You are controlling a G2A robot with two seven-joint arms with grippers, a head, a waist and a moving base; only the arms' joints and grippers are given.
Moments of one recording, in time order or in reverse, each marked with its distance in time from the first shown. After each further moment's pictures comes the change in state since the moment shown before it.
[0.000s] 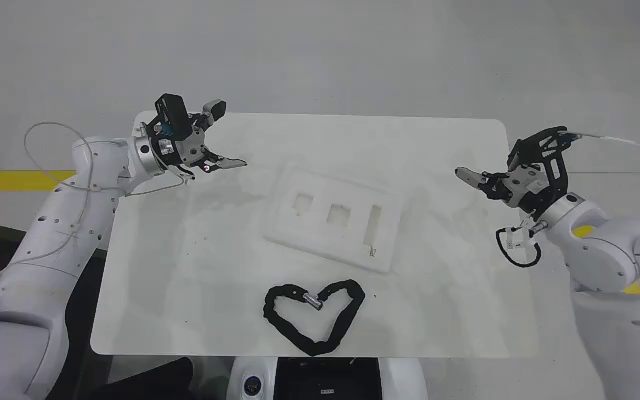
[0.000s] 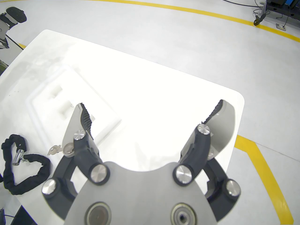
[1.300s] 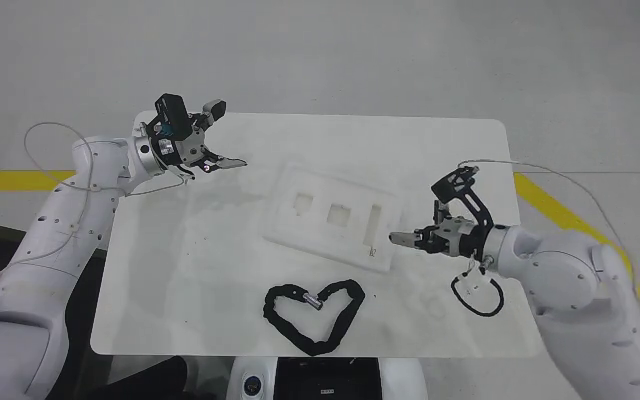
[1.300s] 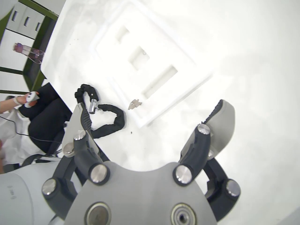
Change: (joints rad) left arm 0.000 0.000 0.000 0.000 0.000 0.000 0.000; right arm 0.001 0.001 -0.235 -0.197 0.310 0.297 0.469
